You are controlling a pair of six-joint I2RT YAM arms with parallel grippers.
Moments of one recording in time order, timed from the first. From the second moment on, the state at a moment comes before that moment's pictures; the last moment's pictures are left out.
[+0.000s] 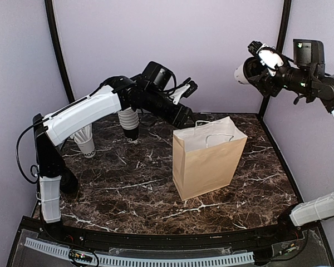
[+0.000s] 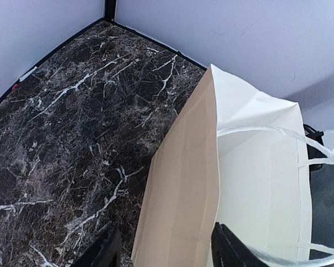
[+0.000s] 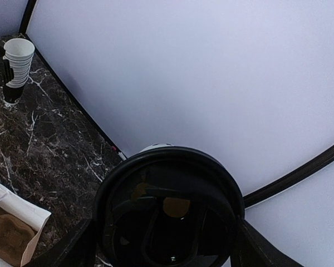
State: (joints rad) left arm -0.88 2.03 2.16 -0.81 0.30 -0.08; right arm 0.50 1.20 1.69 -0.77 0.19 -0.67
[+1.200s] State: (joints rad) left arm -0.91 2.02 2.20 -0.98 0.23 0.03; right arm 0.48 1.12 1.76 -1.33 -0.41 -0.81
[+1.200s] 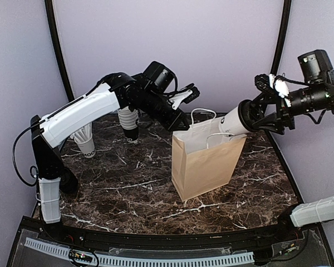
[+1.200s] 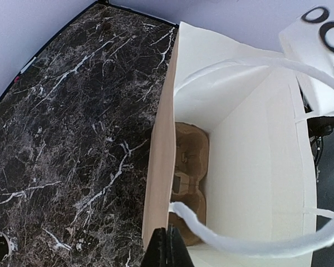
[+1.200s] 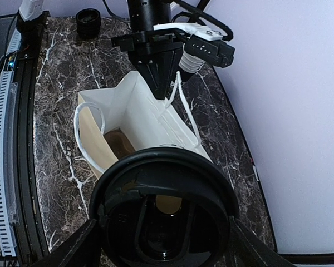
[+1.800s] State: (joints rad) left arm -0.96 2.02 2.24 -1.04 0.19 0.13; right arm 0.68 1.26 1.74 -1.30 -0.37 -0.83
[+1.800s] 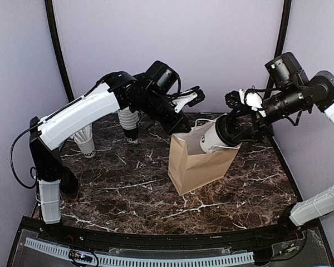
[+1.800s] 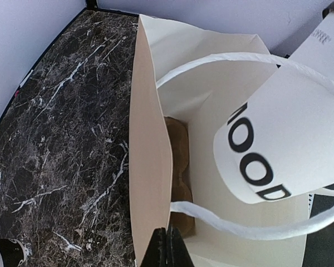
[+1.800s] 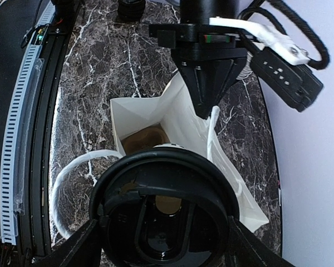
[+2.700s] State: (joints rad) left arm -1.02 1.83 2.16 -0.85 0.13 0.17; right arm 0.94 1.08 1.39 -1.22 0.04 -0.85
